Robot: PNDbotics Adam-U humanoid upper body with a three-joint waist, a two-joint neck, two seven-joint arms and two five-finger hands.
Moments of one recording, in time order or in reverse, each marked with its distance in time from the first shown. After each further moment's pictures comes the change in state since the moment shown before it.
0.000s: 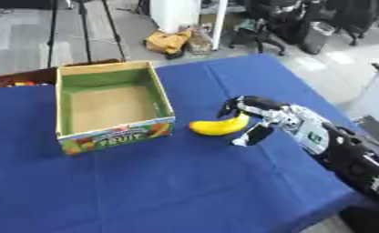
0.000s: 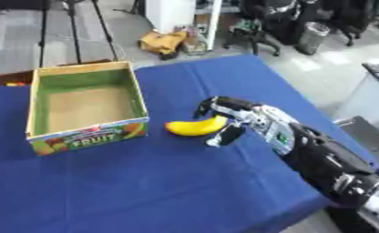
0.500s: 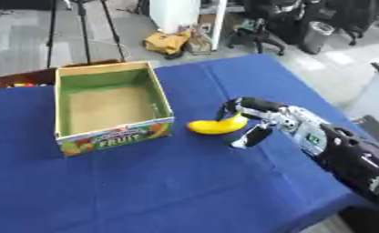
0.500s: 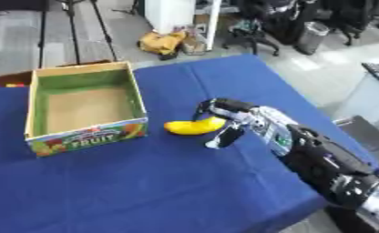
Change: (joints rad) left arm 0.000 0.000 0.000 0.000 0.000 0.002 0.001; right arm -0.005 0.002 0.000 -0.002 0.037 -0.003 -0.009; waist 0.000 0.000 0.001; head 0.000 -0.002
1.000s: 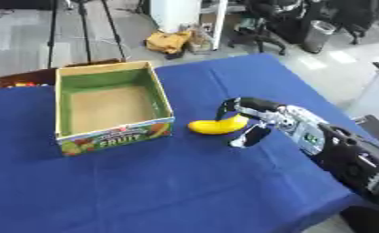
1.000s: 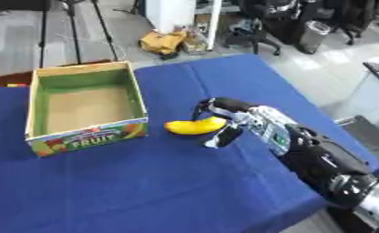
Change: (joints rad) left arm 0.000 0.000 0.000 0.000 0.002 0.001 0.001; right arm -0.003 0.000 0.000 0.013 0.010 0.002 -0.001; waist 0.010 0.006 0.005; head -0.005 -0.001
